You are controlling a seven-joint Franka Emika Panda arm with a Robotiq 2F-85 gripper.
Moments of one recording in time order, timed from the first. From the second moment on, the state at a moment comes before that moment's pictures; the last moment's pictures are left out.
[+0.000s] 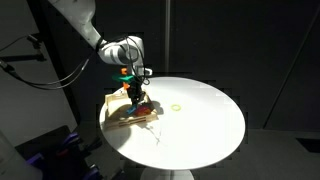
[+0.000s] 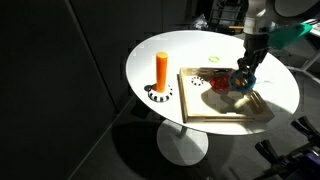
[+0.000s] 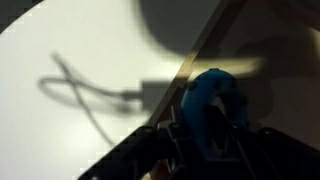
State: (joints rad) arm 0.12 0.33 -0.01 -2.17 -0.17 2.26 0.20
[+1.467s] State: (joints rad) arm -0.01 0.26 -0.19 -2.31 -0.40 2.29 0.44
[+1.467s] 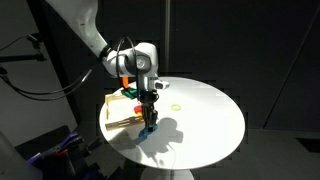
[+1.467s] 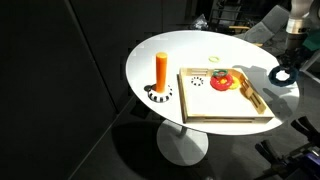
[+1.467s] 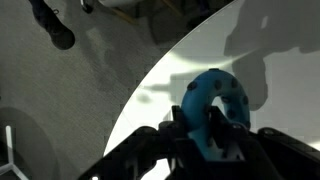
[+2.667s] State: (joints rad) arm -0.08 0.28 -0.16 -2.43 0.05 2.50 0.21
